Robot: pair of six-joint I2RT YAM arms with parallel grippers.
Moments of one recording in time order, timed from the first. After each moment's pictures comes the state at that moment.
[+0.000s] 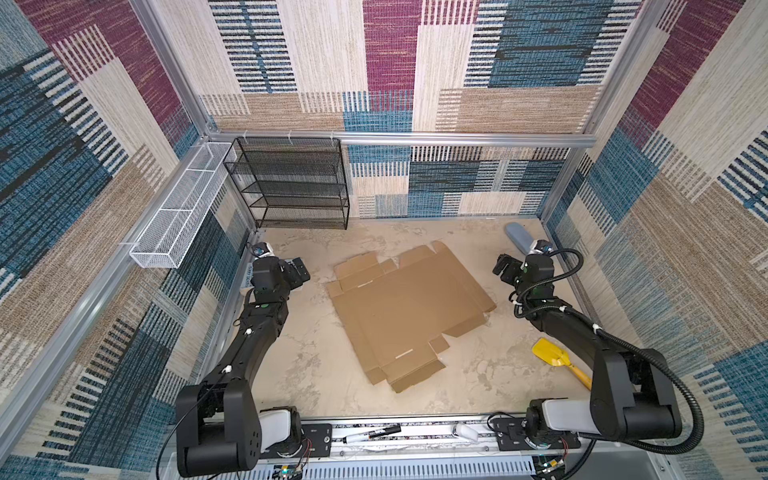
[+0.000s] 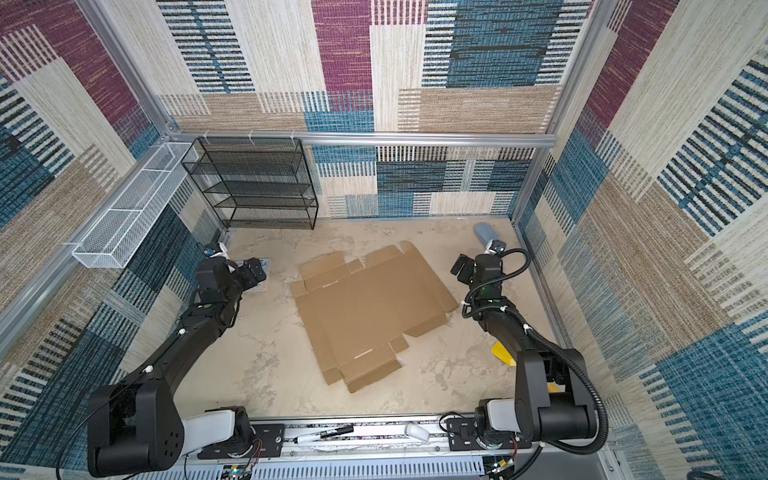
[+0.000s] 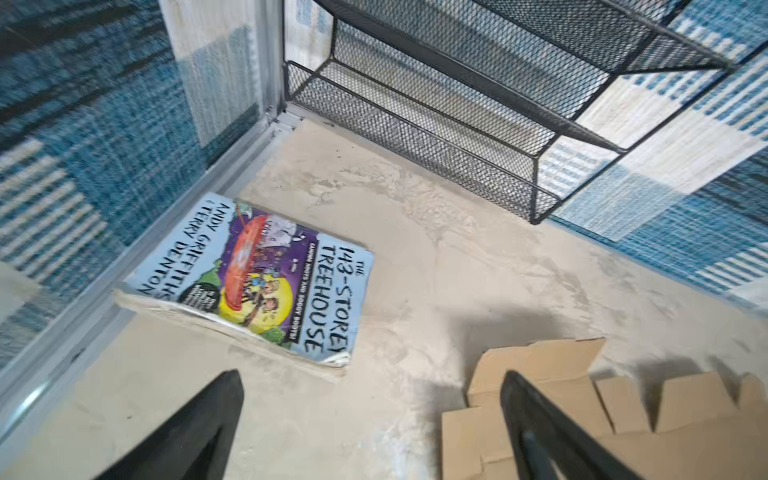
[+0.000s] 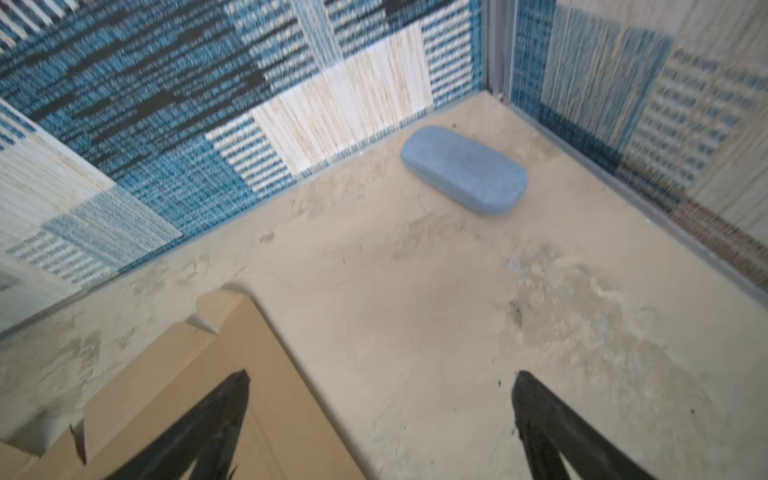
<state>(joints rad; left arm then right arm) 0.06 1.29 0.78 0.00 -0.07 -0.36 0.04 1.35 0.70 0.15 0.15 0.44</state>
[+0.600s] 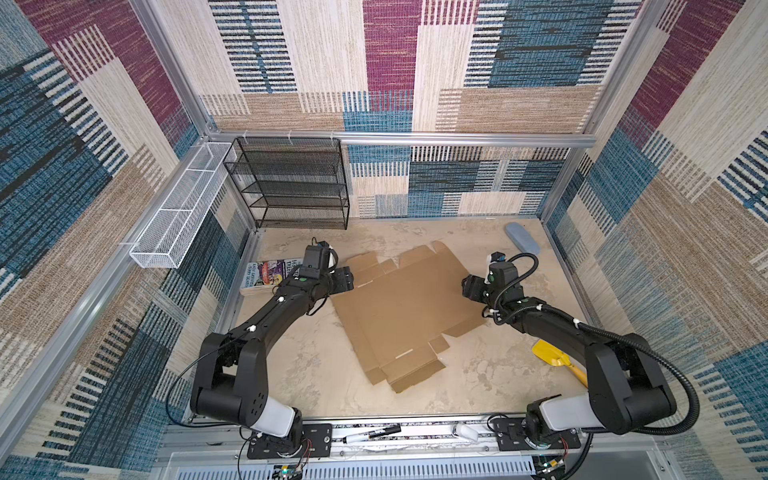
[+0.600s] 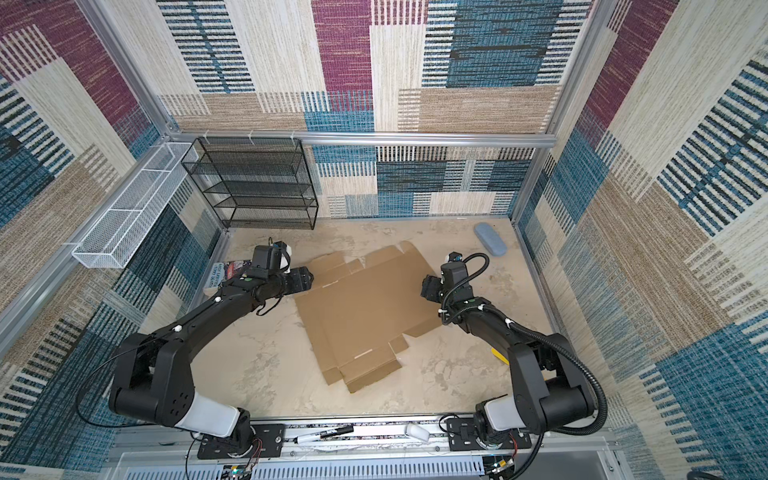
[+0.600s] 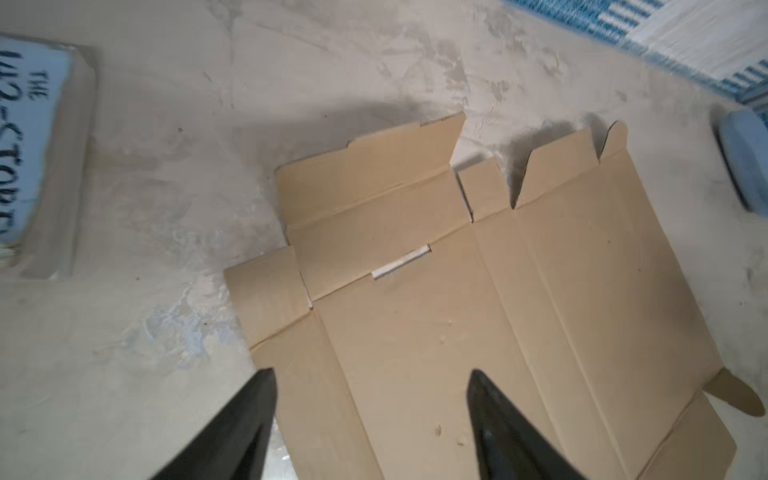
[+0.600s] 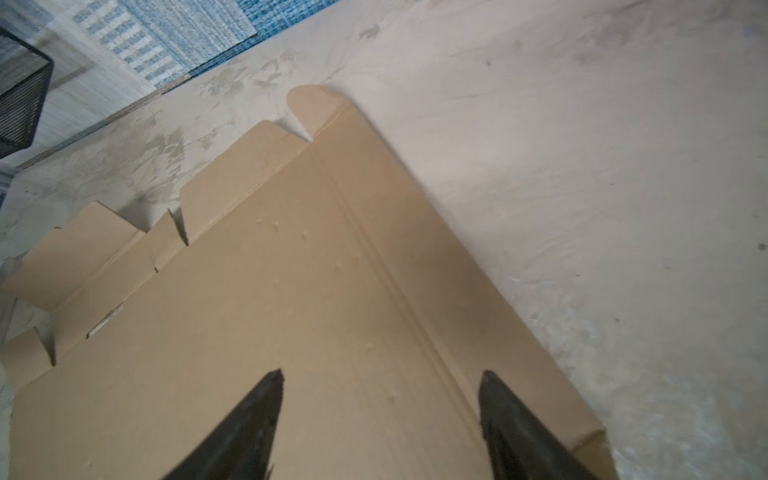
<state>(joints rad) -0.24 1.54 1.02 -0.34 0.08 -0.39 0.28 1.44 0.73 0.01 0.01 0.49</state>
